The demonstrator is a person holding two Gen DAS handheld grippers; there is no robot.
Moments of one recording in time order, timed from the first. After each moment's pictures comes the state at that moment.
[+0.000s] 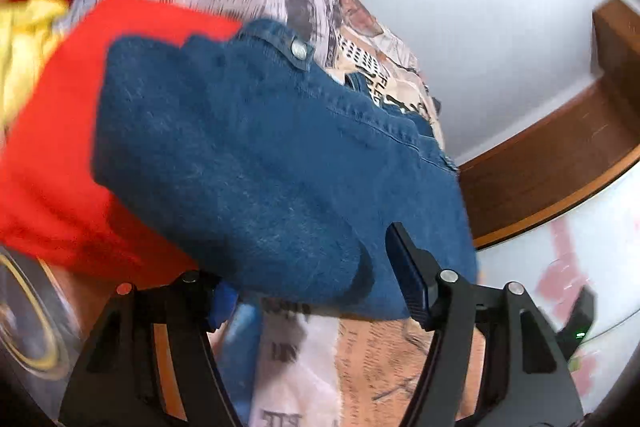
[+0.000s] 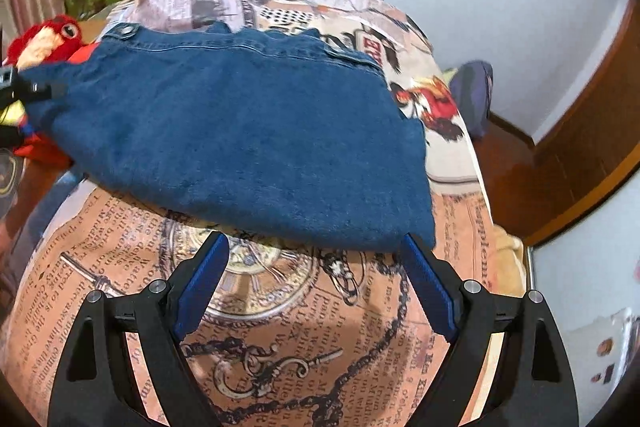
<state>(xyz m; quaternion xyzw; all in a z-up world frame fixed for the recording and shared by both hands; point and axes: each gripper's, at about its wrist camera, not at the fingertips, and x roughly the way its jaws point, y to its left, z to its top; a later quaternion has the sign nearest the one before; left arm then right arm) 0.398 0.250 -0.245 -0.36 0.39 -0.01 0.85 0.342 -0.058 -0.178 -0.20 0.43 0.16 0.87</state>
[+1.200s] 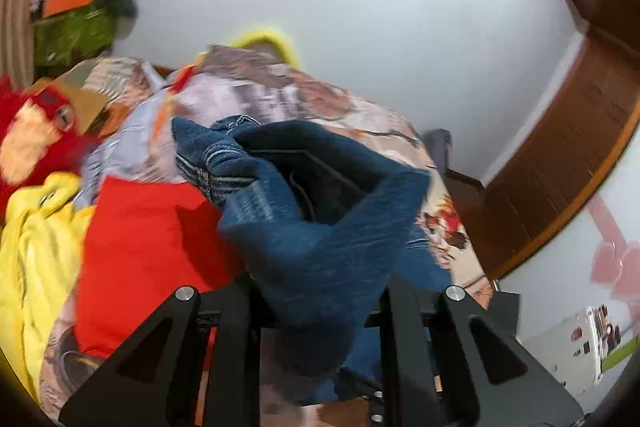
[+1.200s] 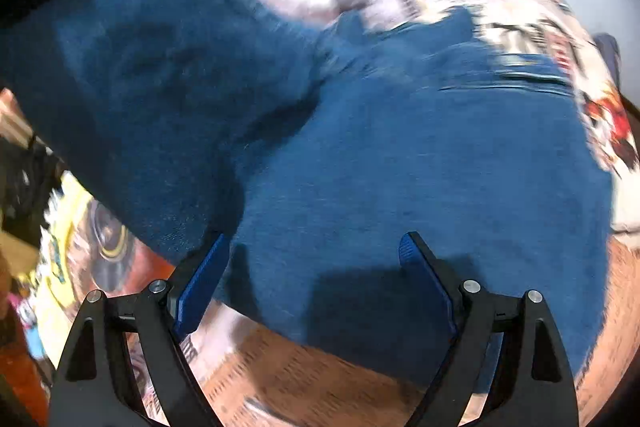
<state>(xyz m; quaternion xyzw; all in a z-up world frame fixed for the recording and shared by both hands) 0.426 0.200 -0.106 -0.21 0.31 0.03 0.93 0.381 0.044 -0.192 -0.05 0.50 0.34 0.79</state>
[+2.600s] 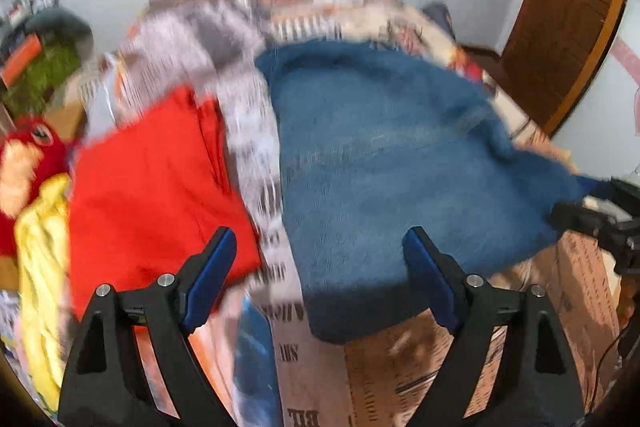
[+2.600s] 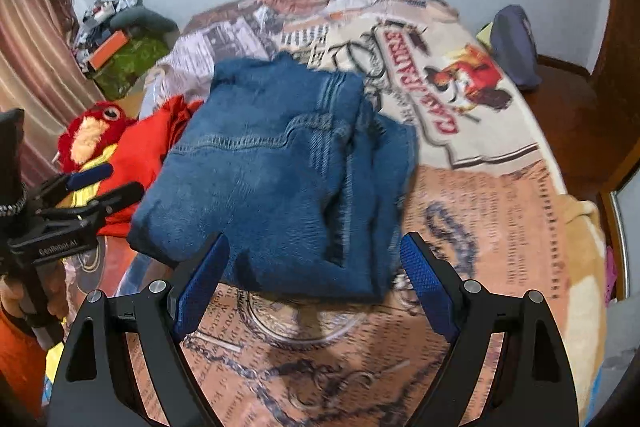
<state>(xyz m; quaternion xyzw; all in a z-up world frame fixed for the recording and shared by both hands) 0.428 0.132 -0.223 -0.04 0.47 0.00 0.88 0.379 -0.072 -0.174 -0.01 0.48 0.24 0.84</state>
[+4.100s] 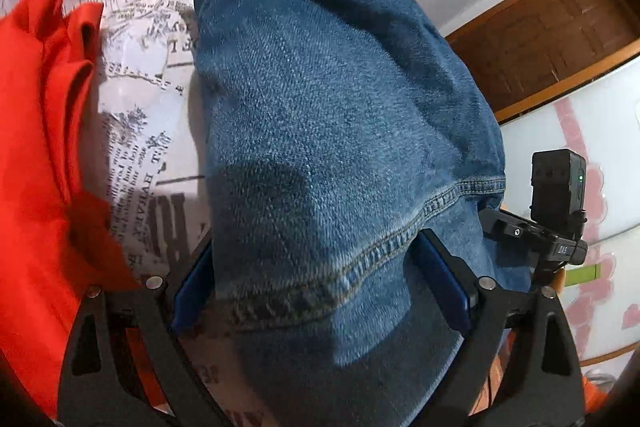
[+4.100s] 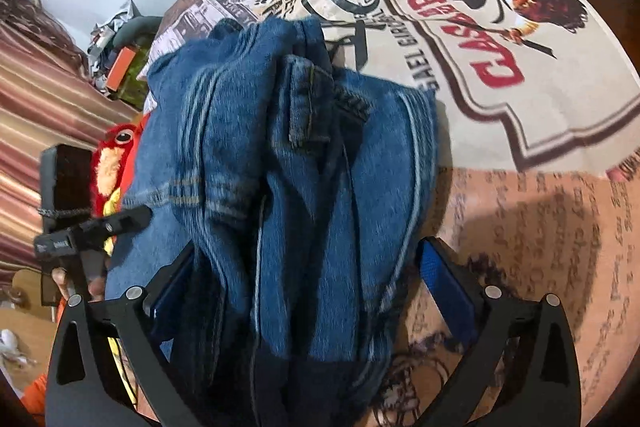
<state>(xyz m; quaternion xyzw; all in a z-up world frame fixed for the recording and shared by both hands) 0.540 0.181 -0.295 -0.25 0.54 -0.17 0.79 0.483 -0.099 -0.259 0.13 0.56 0.32 0.75</state>
